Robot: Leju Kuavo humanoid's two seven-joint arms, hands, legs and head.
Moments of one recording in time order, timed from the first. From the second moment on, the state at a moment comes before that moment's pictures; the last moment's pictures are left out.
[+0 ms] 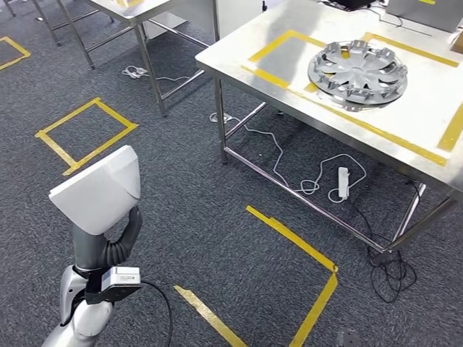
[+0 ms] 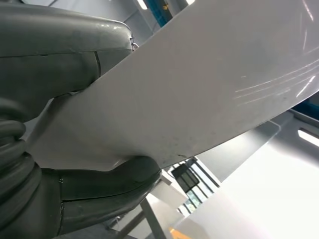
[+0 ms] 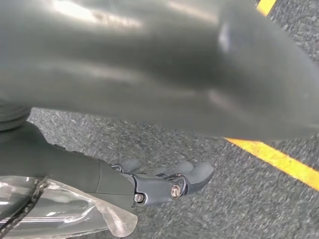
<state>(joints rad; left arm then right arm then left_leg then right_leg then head) -0.05 0.05 -0.36 -1.66 -0.60 0.70 -0.42 0.02 0.02 0.10 -0.37 -0.13 -0.24 -0.19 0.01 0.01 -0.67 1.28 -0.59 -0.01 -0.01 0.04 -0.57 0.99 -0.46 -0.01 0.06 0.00</state>
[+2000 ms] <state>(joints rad) -0.09 0.02 -0.34 -1.63 -0.51 0.70 -0.52 -0.05 0.02 0.16 -0.33 -0.11 -0.21 -0.18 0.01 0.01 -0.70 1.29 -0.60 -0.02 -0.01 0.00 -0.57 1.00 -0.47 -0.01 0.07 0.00</state>
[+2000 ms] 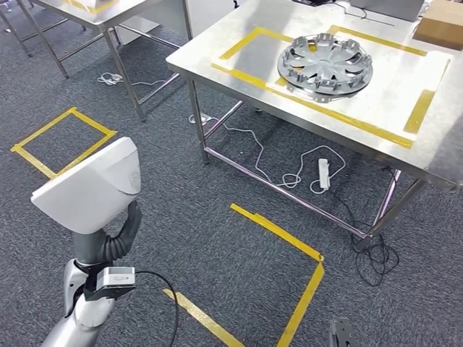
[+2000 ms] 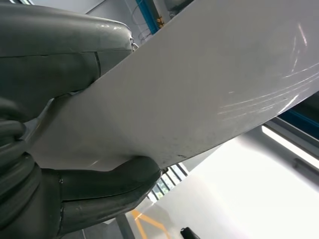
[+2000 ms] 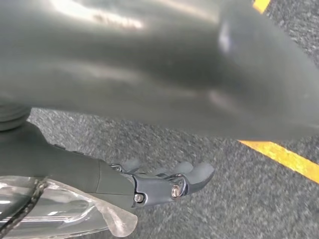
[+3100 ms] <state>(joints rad) -0.08 0.00 -0.34 -1.61 -0.51 0.70 -0.54 -0.04 0.02 0.16 -0.31 -0.12 -0.20 -0.18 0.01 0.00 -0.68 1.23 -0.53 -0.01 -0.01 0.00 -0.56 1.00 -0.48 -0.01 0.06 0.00</state>
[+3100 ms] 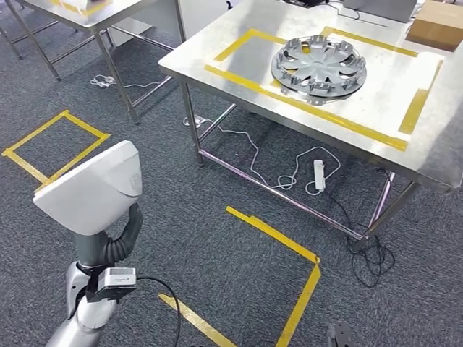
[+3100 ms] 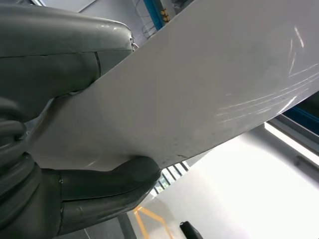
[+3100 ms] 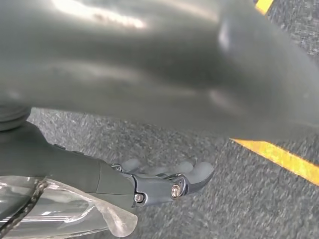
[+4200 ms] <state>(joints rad) -0.08 0.00 -0.34 -1.60 -0.51 0.70 -0.54 -0.04 0.02 0.16 -0.30 -0.12 -0.20 -0.18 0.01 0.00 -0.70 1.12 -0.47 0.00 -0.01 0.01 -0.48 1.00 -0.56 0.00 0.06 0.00</state>
